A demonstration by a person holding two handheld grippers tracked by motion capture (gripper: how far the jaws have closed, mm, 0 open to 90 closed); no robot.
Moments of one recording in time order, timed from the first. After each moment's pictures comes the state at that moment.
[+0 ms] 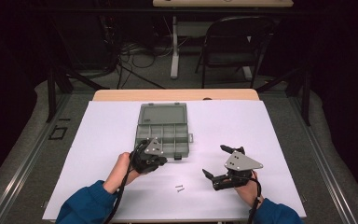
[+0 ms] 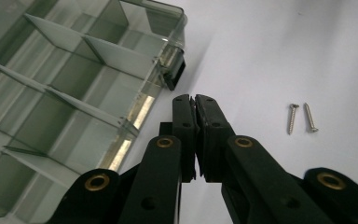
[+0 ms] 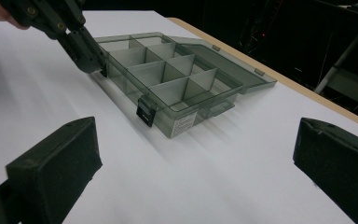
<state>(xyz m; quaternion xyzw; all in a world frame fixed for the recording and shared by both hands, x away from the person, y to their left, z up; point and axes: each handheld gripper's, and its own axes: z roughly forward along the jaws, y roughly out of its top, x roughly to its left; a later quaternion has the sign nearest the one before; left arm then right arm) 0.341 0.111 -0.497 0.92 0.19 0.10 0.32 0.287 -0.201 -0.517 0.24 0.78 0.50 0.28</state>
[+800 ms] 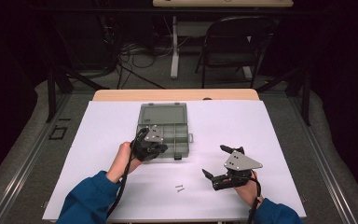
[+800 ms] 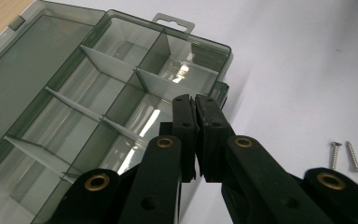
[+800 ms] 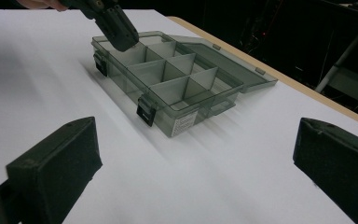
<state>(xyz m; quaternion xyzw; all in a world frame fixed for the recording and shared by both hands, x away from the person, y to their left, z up) 0.370 0.108 -0.486 0.91 0.21 0.13 0.33 0.288 -0.200 -0.517 0.24 0.78 0.50 0.28</state>
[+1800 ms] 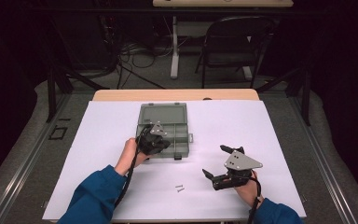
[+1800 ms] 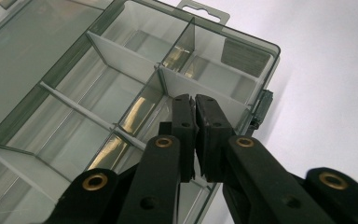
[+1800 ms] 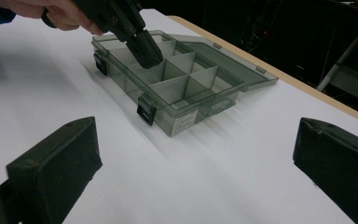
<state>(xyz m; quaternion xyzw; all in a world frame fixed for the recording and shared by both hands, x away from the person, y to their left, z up) 0.400 0.099 -0.510 0.91 0.24 0.11 0.33 0.289 -0.201 -0.518 0.25 0.78 0.50 0.27</state>
